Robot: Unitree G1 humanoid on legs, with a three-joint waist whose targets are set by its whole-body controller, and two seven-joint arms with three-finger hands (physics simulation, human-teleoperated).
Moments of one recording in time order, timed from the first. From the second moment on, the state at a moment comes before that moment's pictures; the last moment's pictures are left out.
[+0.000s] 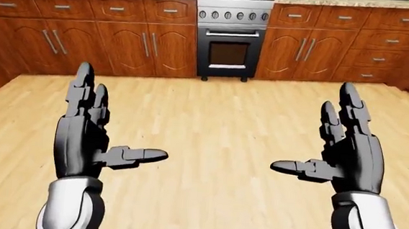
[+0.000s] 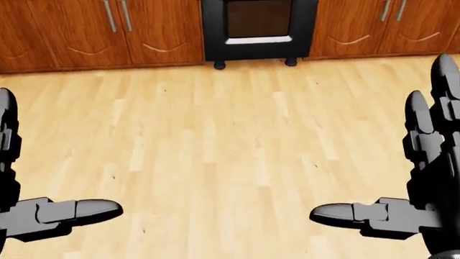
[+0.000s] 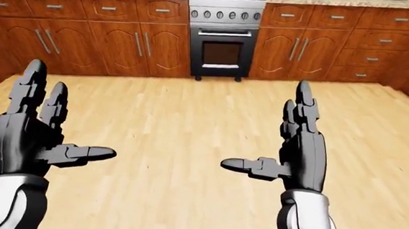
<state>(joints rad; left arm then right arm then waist) -0.05 0.05 0.18 -0.86 -0.05 0.63 0.03 -0.01 -0.05 -0.21 -0.85 0.06 0.61 0.01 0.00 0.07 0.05</state>
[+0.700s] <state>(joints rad) -0.04 0.05 0.19 -0.86 -0.05 0.64 0.04 -0.01 -0.05 -0.22 -0.86 0.09 0.63 0.00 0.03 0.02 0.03</state>
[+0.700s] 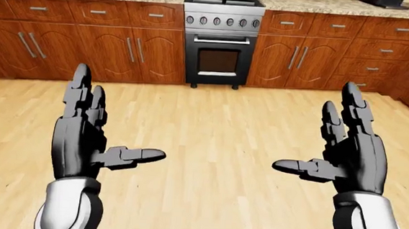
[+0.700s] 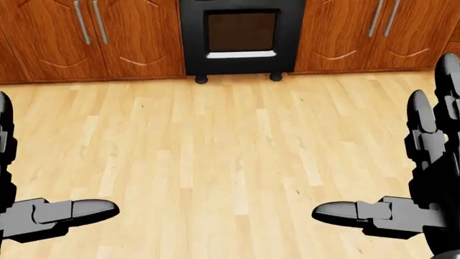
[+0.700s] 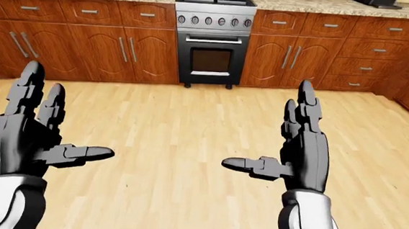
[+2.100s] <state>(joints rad) -0.04 0.05 0.18 -0.86 -0.07 0.64 0.04 0.00 -0.05 -0.22 -0.84 0.07 0.62 0.00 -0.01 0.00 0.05</state>
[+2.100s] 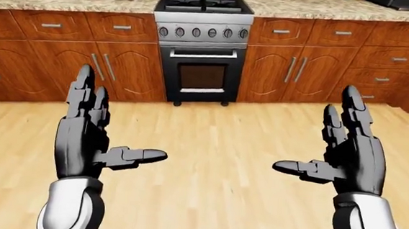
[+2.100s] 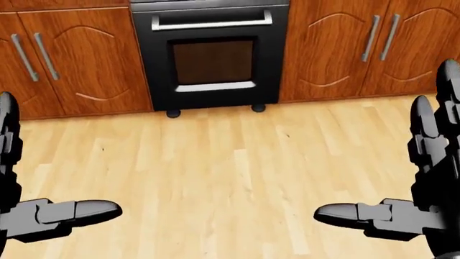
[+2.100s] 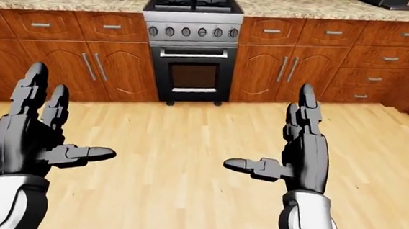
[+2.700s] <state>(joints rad) -0.04 0.05 0.18 -0.86 -0.07 0.63 0.04 0.01 -0.05 -0.21 -0.84 0.05 0.61 0.01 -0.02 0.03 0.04</state>
